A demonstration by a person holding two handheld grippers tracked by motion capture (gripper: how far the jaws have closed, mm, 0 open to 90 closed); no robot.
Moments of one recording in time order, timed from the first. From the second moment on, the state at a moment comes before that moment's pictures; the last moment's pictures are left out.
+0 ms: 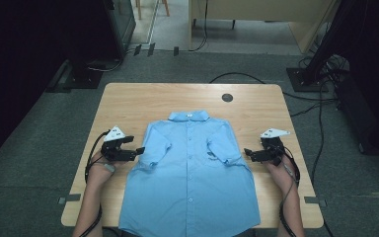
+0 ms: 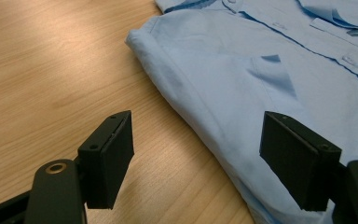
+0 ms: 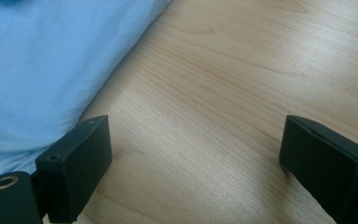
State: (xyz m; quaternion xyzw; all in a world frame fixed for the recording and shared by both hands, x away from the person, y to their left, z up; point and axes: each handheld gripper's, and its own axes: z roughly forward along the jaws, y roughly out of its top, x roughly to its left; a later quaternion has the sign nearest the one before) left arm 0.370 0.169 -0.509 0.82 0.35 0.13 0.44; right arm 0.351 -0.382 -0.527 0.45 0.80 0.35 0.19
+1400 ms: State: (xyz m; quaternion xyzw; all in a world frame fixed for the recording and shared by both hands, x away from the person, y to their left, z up) left arm 0.371 0.187 -0.524 0.83 0.38 0.16 0.38; right arm 0.351 -0.381 -0.528 0.45 0.80 0.35 0.18
